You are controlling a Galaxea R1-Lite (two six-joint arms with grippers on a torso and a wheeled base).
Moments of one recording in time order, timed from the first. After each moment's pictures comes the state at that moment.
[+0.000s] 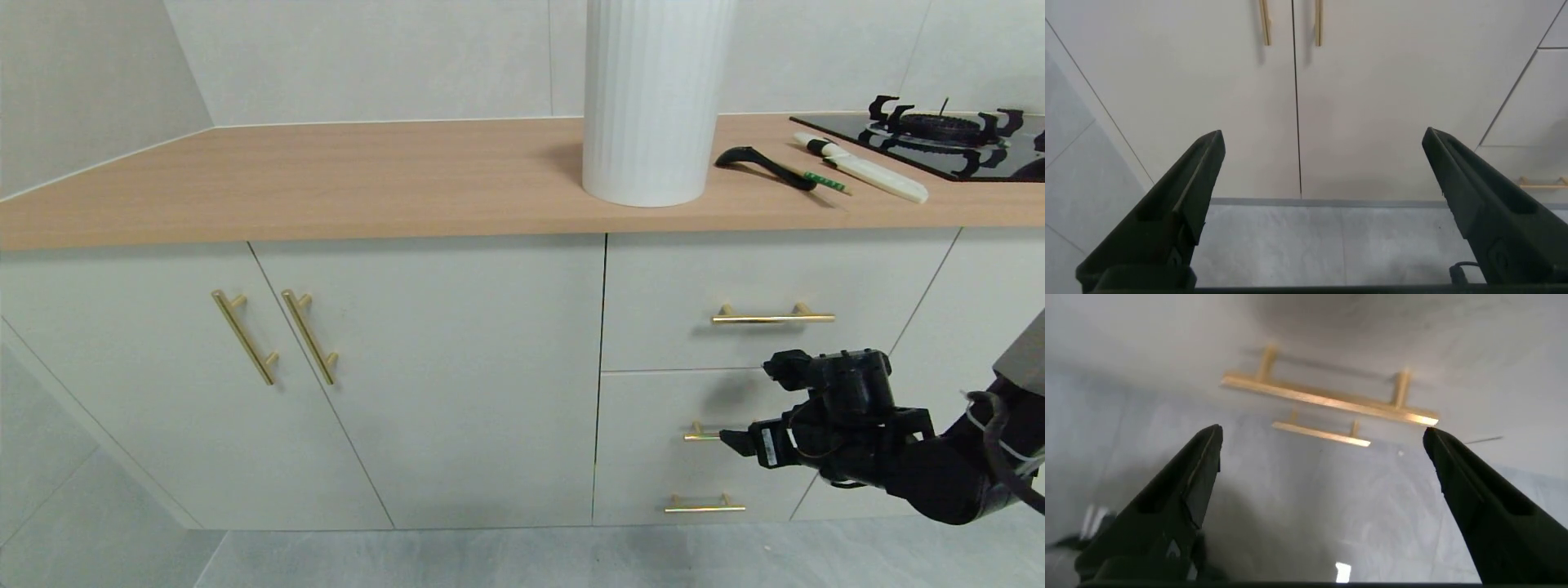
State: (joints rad) left arm 0.00 0.00 0.00 0.00 0.03 -0.01; right arm 0.24 2.07 -0.65 -0.77 -0.04 0.02
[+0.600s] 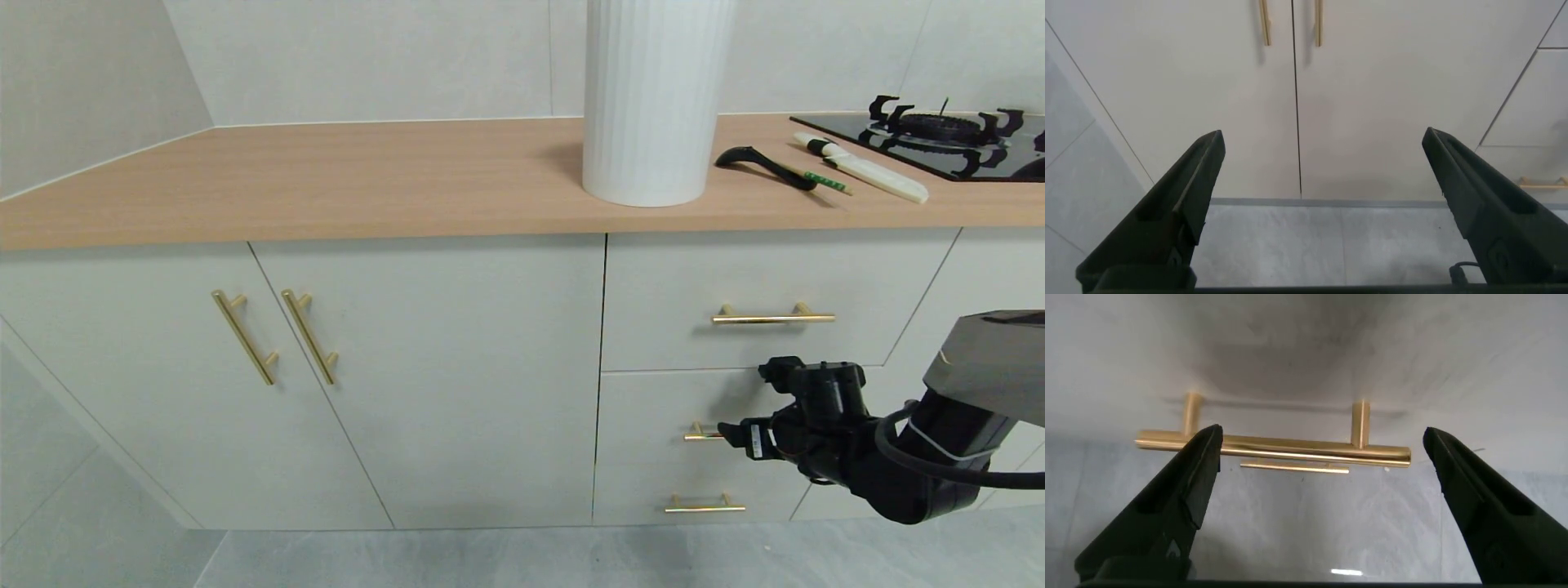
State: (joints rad) left arm 0.00 0.00 0.00 0.00 0.03 -0.01; right arm 0.22 2.24 -0.71 -0.93 -0.13 0.08
